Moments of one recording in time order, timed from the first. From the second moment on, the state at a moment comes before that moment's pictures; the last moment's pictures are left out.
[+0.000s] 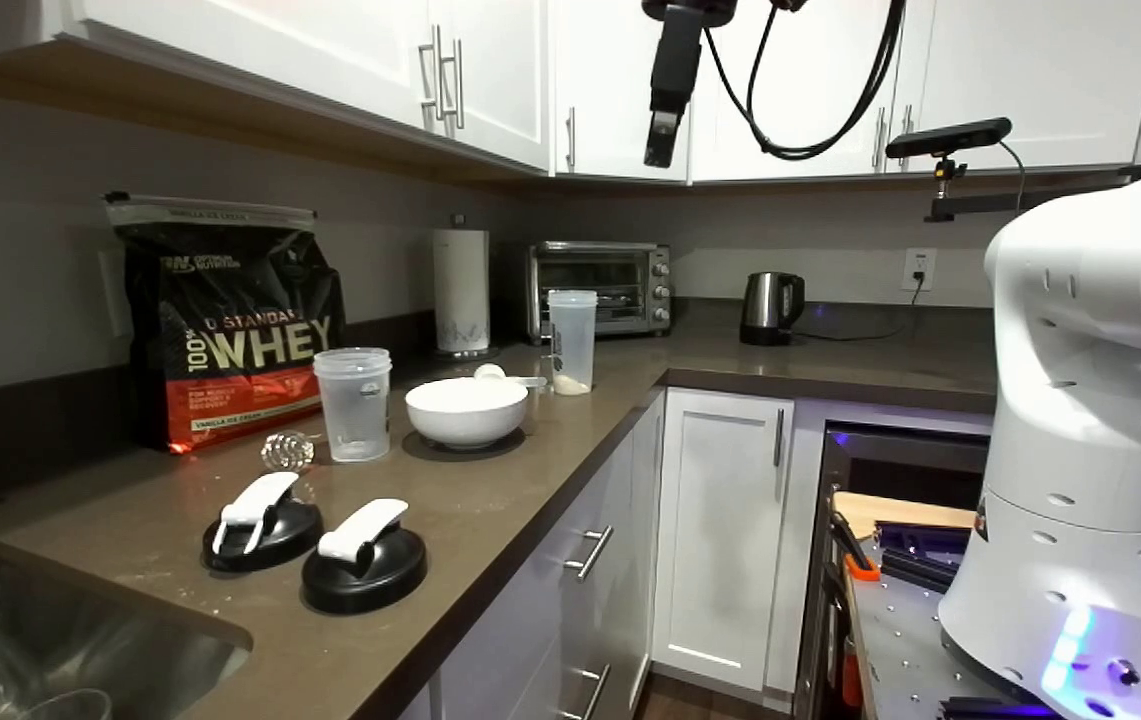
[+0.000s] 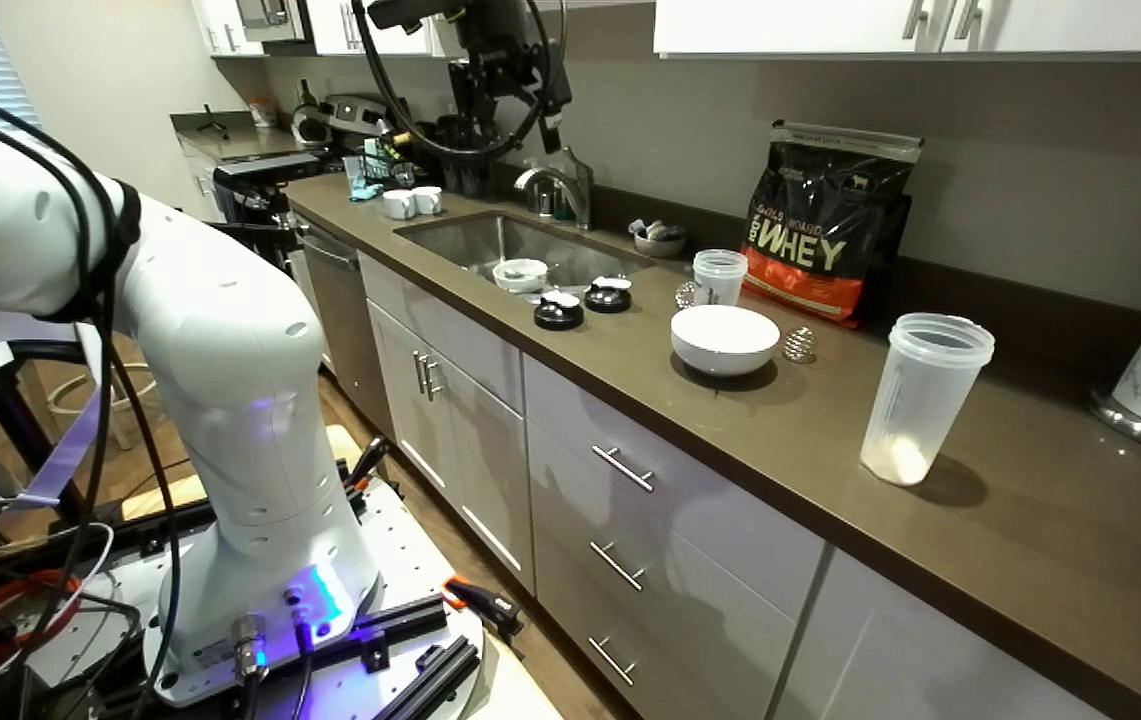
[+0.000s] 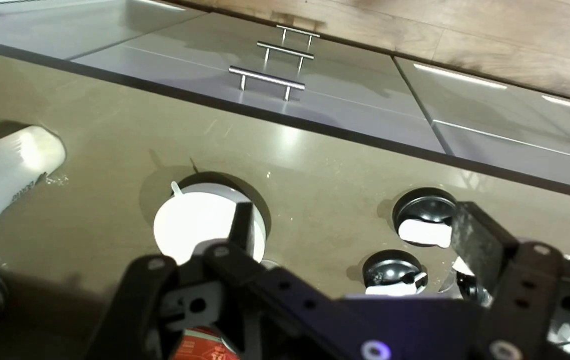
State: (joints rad) arm 0.08 -0.82 0.09 -2.47 -0.06 1.83 -0.05
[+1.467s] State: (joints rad) arm 0.07 -0.35 0.02 -2.11 -0.10 1.89 -0.05
